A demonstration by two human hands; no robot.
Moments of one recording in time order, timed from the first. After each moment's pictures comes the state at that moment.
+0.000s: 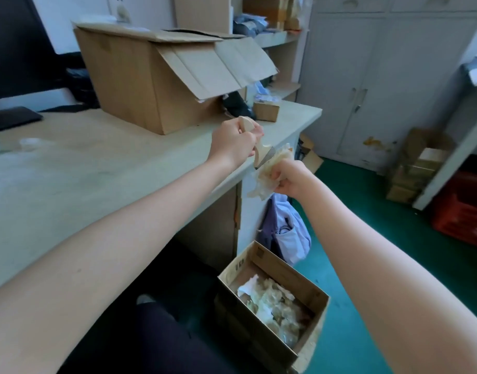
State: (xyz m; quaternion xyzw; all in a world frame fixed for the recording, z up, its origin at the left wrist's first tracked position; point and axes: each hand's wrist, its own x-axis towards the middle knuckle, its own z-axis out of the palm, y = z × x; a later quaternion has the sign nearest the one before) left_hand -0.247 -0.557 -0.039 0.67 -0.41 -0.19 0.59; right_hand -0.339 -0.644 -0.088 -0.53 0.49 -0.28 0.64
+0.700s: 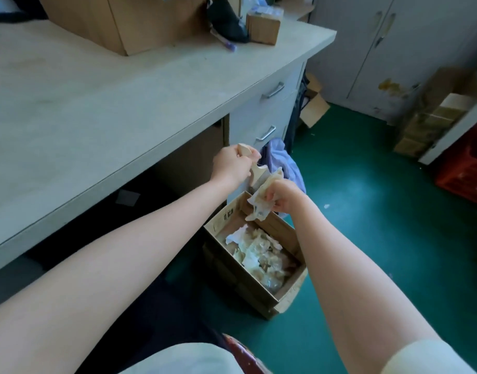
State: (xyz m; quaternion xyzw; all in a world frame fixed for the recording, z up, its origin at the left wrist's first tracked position) left_hand -0.281 -0.578 -0.192 0.74 -0.30 -0.31 0.51; right_hand -0.373 -0.665 -0.254 -0.51 0.57 -0.09 0.63
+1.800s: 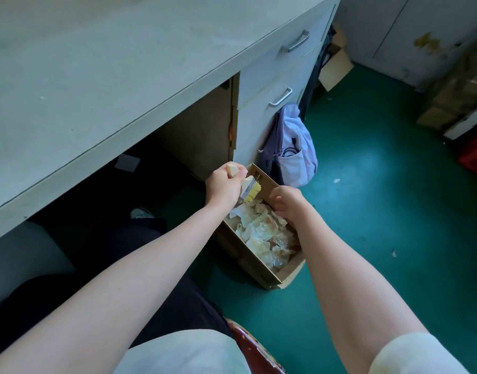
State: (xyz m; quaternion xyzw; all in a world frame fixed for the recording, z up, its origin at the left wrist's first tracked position) left_hand -0.277 -0.559 -0.291 0.80 -0.18 -0.31 0.48; right_hand -0.380 -0.663 -0.342 -0.45 0.64 -0.05 0.62
